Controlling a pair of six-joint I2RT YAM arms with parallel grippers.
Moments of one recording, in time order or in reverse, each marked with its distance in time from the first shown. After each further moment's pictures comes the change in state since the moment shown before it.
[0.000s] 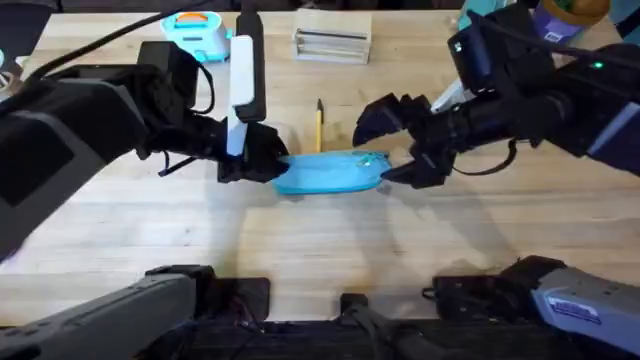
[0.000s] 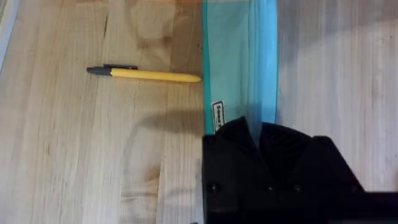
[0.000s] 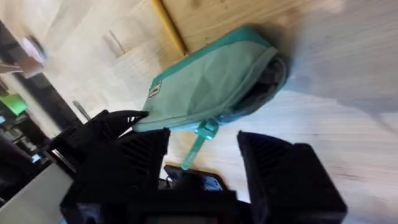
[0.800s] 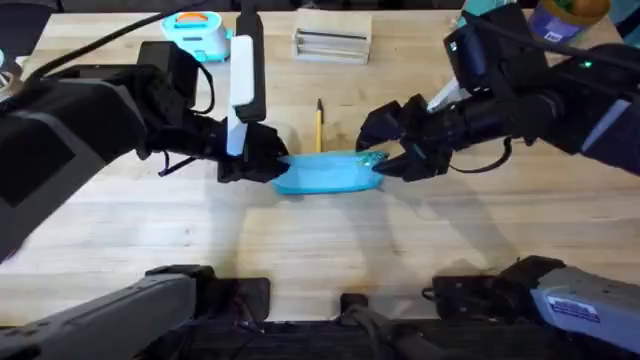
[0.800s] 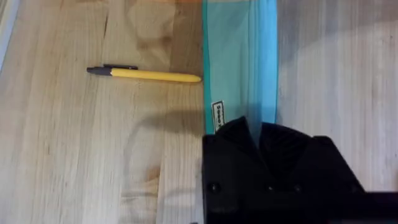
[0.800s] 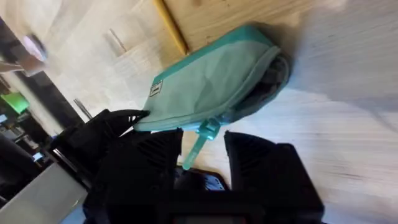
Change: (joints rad) left arm 0.000 0.000 0.000 0.000 0.000 0.000; right arm 0.000 0.021 0.000 0.026 -0.019 0.008
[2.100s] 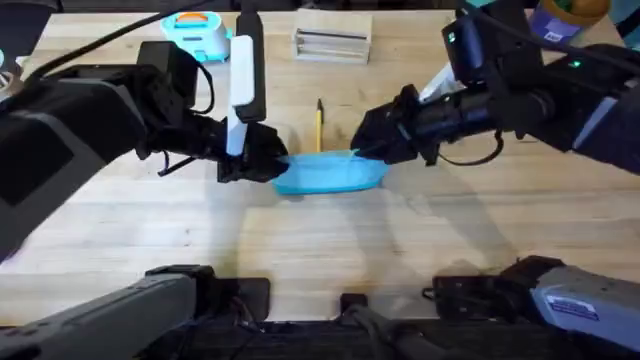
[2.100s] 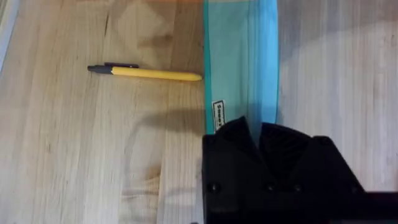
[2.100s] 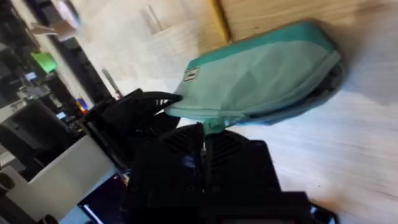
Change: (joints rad) left arm 0.000 0.000 0.000 0.001 -0.004 0.000; right arm 0.002 0.023 0.000 0.118 -0.091 -0.021
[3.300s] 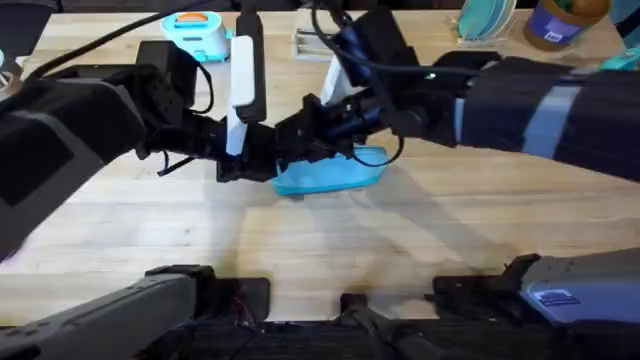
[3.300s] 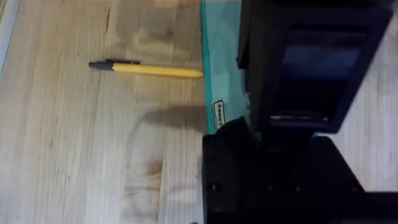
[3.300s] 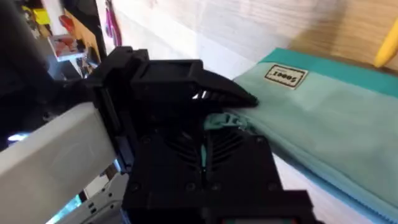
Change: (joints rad) left arm 0.002 0.000 0.000 0.004 -0.011 0.000; right arm 0.298 0.299 0.156 0.316 -0.041 -0.208
